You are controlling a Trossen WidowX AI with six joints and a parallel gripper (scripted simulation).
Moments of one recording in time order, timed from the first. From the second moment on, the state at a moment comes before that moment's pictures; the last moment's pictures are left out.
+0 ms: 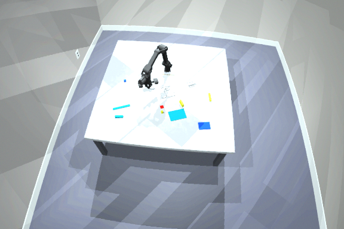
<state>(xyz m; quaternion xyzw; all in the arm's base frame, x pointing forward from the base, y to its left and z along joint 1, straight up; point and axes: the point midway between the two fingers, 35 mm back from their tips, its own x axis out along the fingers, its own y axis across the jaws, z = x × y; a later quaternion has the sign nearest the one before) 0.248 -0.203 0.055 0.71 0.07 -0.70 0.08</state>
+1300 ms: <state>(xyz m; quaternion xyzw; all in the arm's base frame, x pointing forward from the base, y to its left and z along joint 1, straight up) 0.248 -0.205 0.109 0.71 0.07 -0.69 0.09</state>
